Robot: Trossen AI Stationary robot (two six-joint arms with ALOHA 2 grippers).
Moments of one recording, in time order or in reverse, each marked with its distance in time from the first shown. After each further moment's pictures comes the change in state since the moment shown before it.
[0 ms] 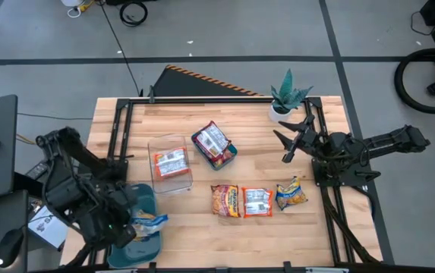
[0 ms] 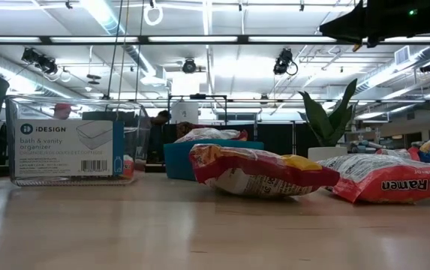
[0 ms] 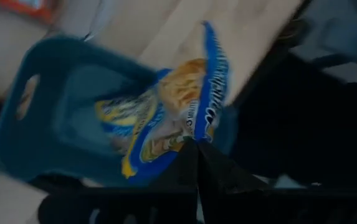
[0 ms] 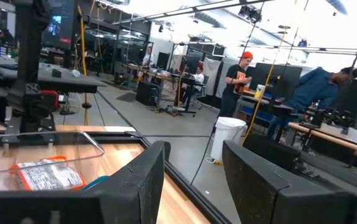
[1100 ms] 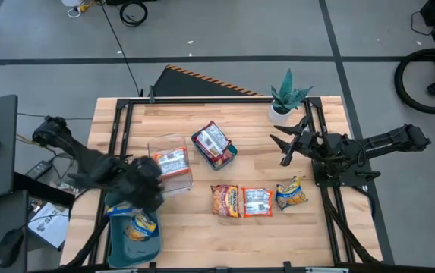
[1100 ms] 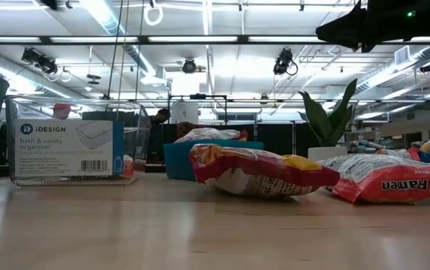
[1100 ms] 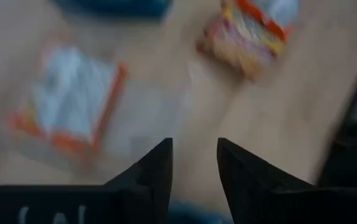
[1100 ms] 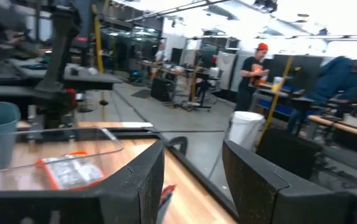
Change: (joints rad) left arm 0.340 -0.256 -0.560 0.413 -0.208 0.411; right arm 0.000 0.047 0.000 -0.003 -0.053 0.080
